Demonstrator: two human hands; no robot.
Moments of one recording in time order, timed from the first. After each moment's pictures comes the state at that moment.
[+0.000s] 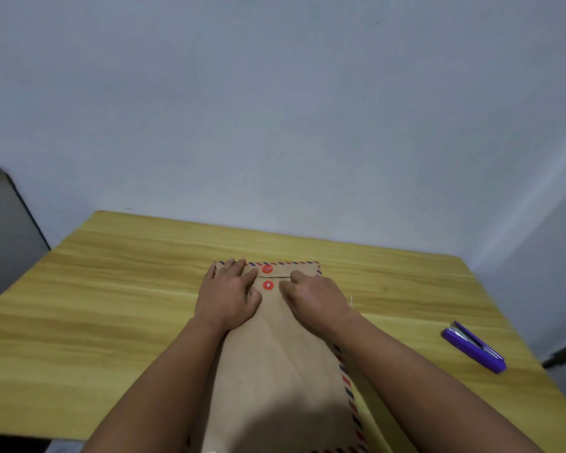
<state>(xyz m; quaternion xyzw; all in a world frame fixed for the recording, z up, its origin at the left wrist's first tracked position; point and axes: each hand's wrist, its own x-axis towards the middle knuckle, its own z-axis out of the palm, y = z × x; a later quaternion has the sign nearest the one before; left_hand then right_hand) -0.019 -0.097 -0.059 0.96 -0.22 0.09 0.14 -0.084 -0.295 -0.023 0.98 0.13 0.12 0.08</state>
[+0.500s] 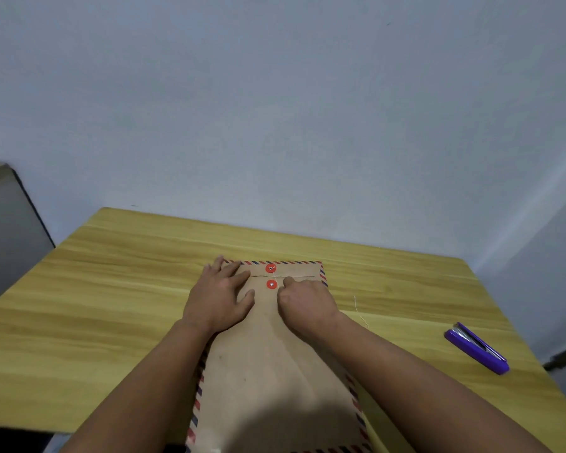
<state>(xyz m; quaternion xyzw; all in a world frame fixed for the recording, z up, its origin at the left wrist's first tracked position) -0.020 -0.068 -0.061 0.95 -0.24 0.09 0.19 -0.090 -0.257 -0.010 0.97 0.12 0.00 0.19</state>
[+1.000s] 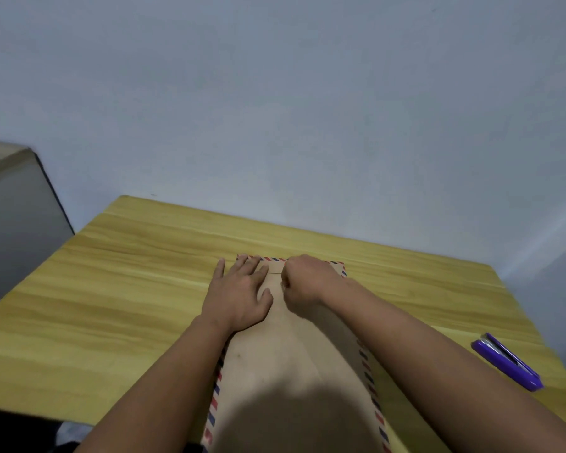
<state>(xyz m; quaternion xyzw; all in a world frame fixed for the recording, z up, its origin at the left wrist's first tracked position) -0.023 -0.067 -0.063 0.95 -0.24 0.08 0.16 -0.042 -0.236 0.016 0.99 0.07 -0.08 0.01</state>
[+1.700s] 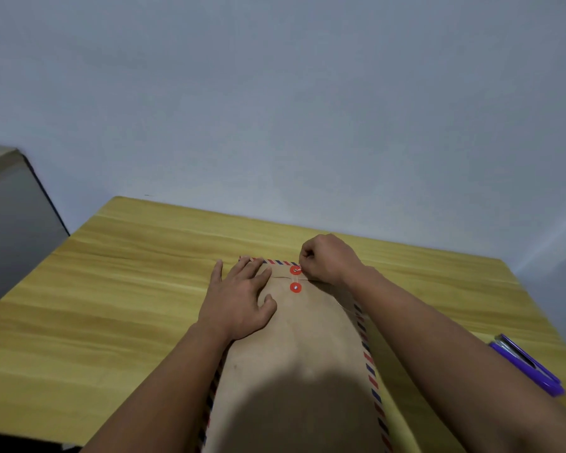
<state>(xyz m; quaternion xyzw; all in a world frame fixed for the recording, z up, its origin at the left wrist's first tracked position) -0.023 -0.070 -0.063 0.95 -0.24 0.08 0.16 0.000 -0.293 0.005 0.99 0.03 0.00 -0.12</state>
